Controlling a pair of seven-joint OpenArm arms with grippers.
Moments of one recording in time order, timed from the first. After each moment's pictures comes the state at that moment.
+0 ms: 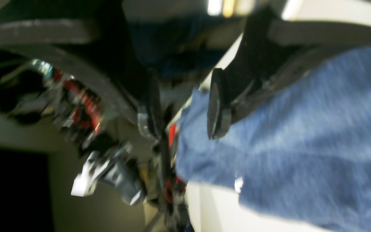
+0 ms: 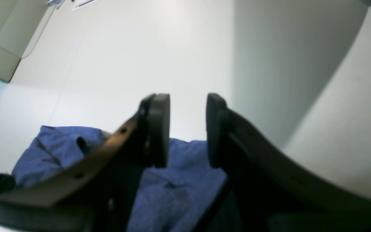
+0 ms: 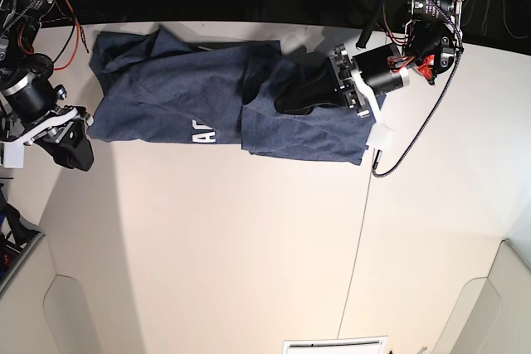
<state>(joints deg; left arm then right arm) 10.8 -6.0 -9.6 78.3 -80.7 -38.5 66.2 -11.0 7.0 31.0 100.1 40.1 30.9 -48.7</state>
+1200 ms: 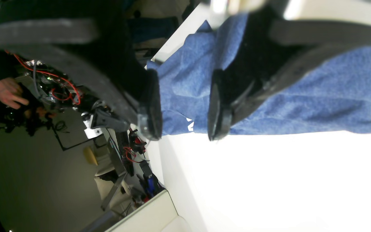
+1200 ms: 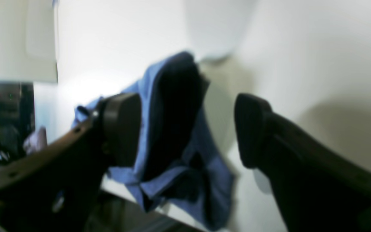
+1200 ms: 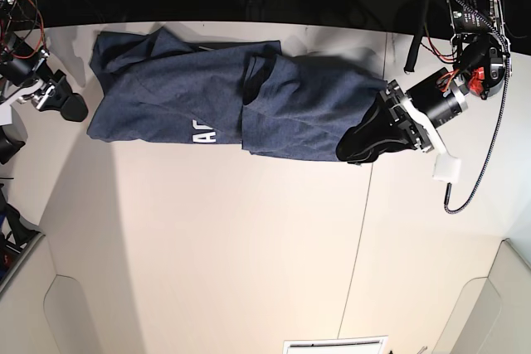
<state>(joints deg) 10.5 -9.5 -20.2 90.4 -72.9 -38.5 60.2 -10.4 19.0 32.1 73.0 65.0 31.7 -64.8</state>
